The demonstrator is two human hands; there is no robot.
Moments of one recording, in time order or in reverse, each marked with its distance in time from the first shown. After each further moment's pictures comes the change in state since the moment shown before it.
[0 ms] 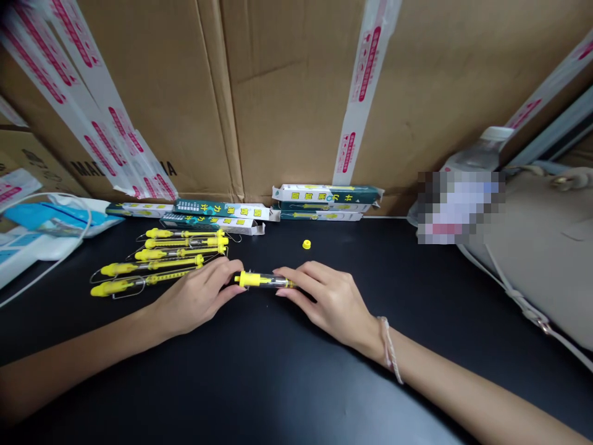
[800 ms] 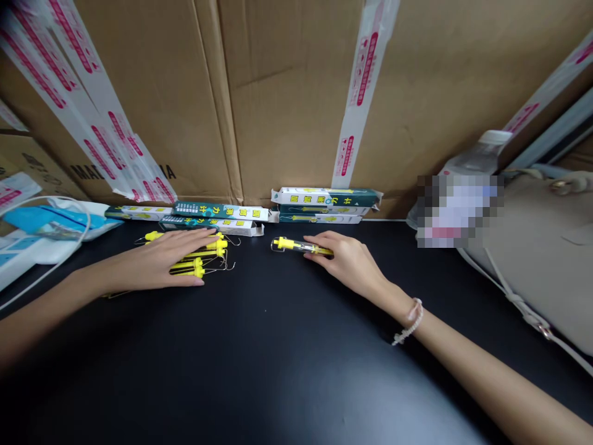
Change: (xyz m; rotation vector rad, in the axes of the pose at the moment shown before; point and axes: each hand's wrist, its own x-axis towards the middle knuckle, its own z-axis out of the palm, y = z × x) left_hand -0.013 -0.096 -0.044 0.025 -0.573 -0.196; right_hand 0.021 0.077 -0.014 -0.110 -0.097 0.282
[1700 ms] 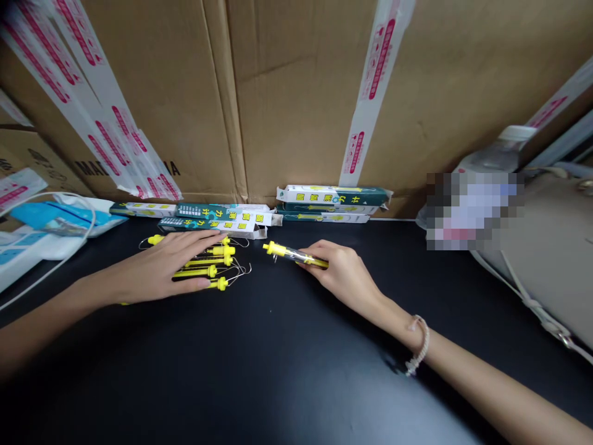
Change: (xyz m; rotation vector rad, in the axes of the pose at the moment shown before) left_hand -0.008 0.031 -0.009 -0.051 0.038 -0.083; right_hand -0.005 -0.028 0.014 0.180 -0.052 0.064
